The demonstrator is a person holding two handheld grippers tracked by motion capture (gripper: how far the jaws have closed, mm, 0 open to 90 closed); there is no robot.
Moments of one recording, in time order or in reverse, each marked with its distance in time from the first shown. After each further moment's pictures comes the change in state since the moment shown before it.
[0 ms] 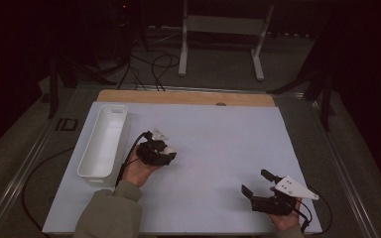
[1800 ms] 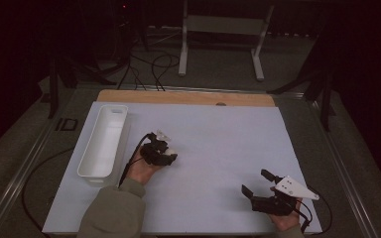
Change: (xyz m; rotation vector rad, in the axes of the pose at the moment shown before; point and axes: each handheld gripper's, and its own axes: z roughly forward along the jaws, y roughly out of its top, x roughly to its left) left arm 0.009 -0.007 0.030 0.049 -0.002 -0.010; right arm 0.000 0.000 0.000 0.000 0.001 0.000
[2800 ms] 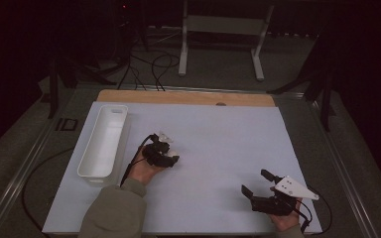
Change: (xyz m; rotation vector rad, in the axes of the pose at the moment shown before) left arm -0.002 -0.002 0.011 0.012 -0.011 0.023; right arm 0.000 0.000 0.000 0.000 0.002 0.000
